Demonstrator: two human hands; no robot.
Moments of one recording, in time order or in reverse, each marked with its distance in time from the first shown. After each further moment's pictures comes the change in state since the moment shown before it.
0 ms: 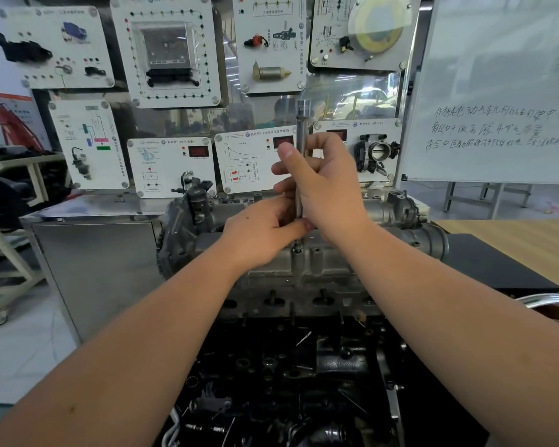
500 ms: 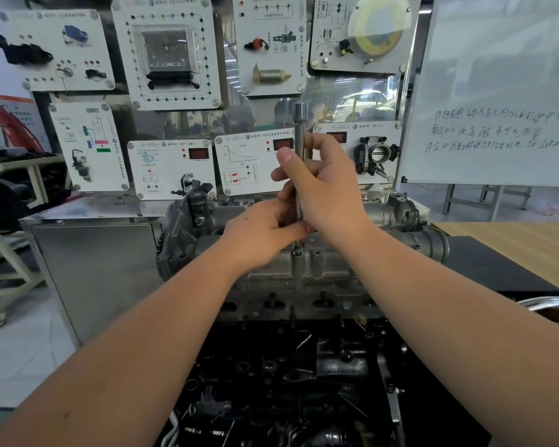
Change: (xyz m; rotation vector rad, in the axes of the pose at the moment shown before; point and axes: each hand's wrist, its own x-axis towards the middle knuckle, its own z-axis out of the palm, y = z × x) left_hand -0.003 0.008 -0.006 -0.041 -0.057 -0.034; right_hand 0.000 0.000 0.000 -0.087 -0.024 -0.055
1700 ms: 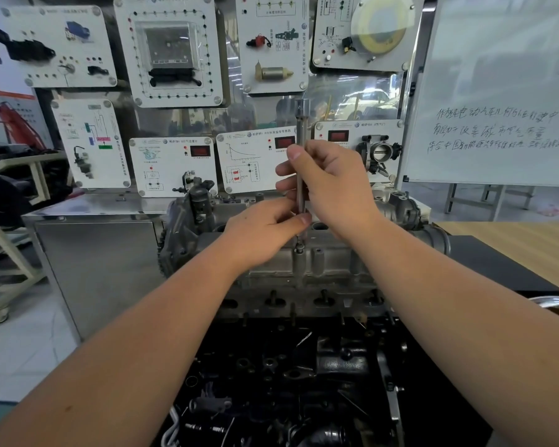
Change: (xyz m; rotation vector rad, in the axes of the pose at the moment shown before) left_hand 0.003 -0.008 0.002 0.019 0.010 -0.027; right_hand 0.004 -0.005 -0.010 -0.019 -0.047 0.043
